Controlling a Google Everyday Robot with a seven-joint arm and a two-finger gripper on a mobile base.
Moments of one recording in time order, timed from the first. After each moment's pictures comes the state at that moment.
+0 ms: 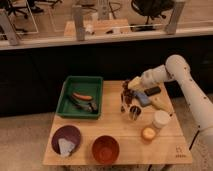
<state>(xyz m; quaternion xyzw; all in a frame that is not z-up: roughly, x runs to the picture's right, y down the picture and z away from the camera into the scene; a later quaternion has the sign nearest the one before) 0.169 -0.007 0.785 0.12 -0.41 -0.56 0.71</state>
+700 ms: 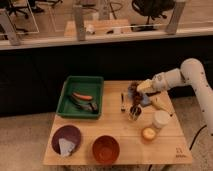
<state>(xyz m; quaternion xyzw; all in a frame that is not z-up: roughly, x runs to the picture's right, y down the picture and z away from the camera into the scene) 0.204 0.009 0.760 0.14 -0.42 -0.54 0.71</state>
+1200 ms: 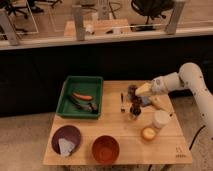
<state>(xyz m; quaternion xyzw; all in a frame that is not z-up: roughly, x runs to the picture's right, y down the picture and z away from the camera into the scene) 0.193 0.027 0.763 0.14 -0.44 -0.54 0.70</state>
